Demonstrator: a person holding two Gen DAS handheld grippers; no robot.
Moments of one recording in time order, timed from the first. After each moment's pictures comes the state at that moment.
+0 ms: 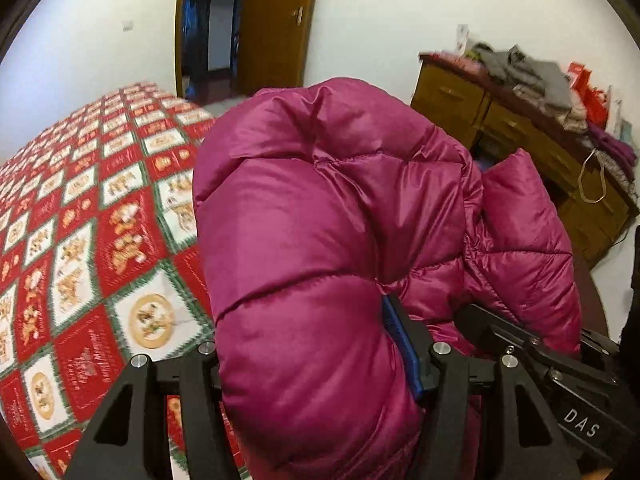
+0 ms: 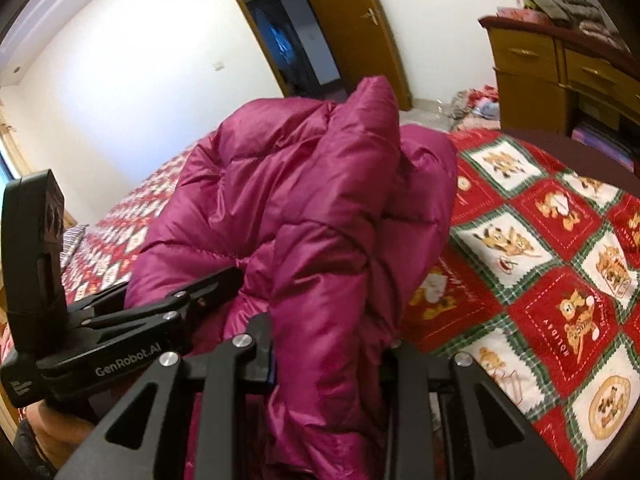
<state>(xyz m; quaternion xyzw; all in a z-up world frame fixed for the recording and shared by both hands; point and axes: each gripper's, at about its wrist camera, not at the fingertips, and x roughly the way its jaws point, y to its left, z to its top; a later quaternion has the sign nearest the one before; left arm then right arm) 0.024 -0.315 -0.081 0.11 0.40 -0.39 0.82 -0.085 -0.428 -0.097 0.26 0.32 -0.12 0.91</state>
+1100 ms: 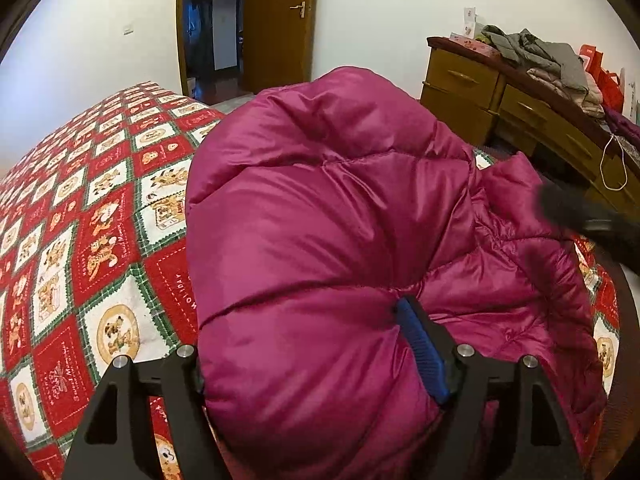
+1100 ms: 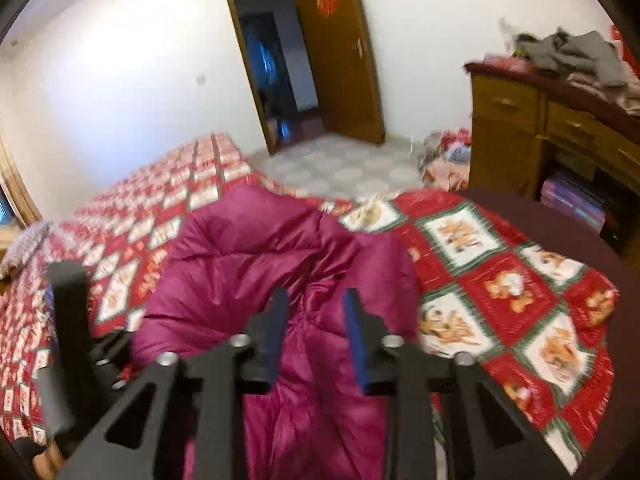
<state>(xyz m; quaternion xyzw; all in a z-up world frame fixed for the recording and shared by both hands) 0.024 -0.348 -0.107 0.14 0.39 -0.37 0.83 -0.076 -0.467 -0.061 0.19 0.31 -0.18 0.91</state>
